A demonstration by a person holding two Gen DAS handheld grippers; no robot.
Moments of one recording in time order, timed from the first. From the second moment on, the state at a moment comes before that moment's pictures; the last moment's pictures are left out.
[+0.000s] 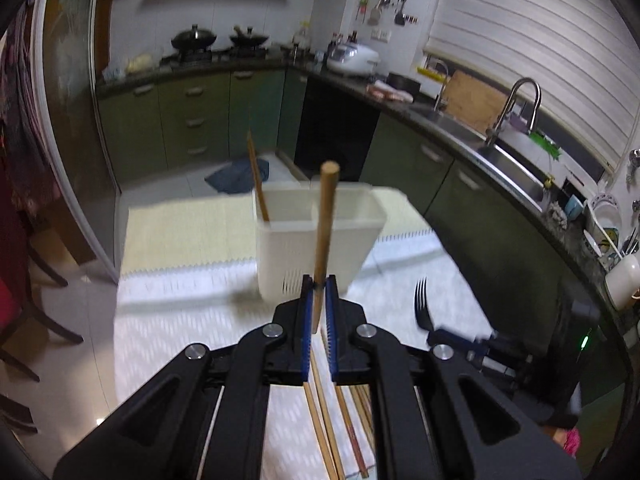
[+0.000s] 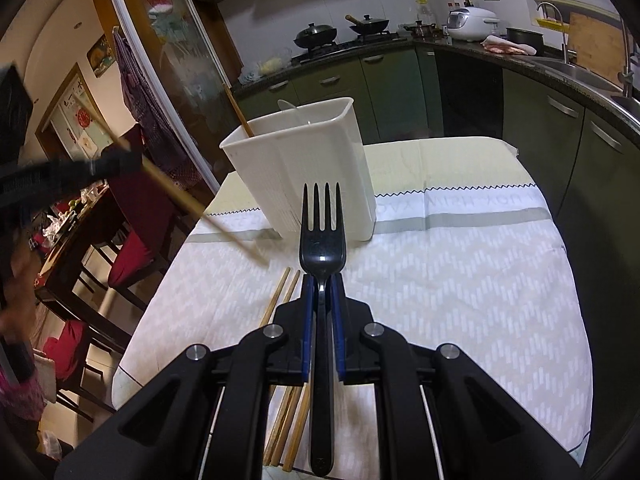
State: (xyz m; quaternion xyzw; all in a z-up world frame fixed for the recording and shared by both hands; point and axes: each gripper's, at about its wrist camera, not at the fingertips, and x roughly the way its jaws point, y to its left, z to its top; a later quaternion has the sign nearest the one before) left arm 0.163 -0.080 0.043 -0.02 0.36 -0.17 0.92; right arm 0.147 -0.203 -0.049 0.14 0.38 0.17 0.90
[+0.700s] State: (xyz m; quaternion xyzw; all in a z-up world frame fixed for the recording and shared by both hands) left arm 0.224 -0.107 0.166 0.00 0.24 -0.13 0.96; right arm 0.137 -0.224 -0.043 0.16 0.36 0.18 0.90
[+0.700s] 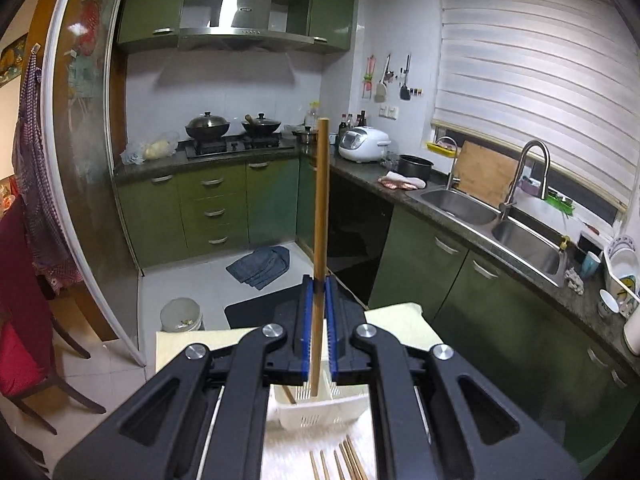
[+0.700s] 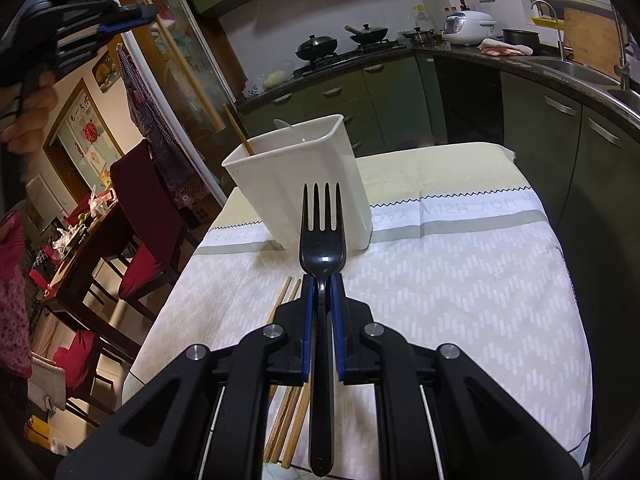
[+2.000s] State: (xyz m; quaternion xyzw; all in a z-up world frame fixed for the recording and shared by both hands) left arm 0.196 -0.082 0.028 0.00 0.34 -0.14 0.93; right arm 0.312 -0.169 0.057 0.13 0.10 0.11 0.98
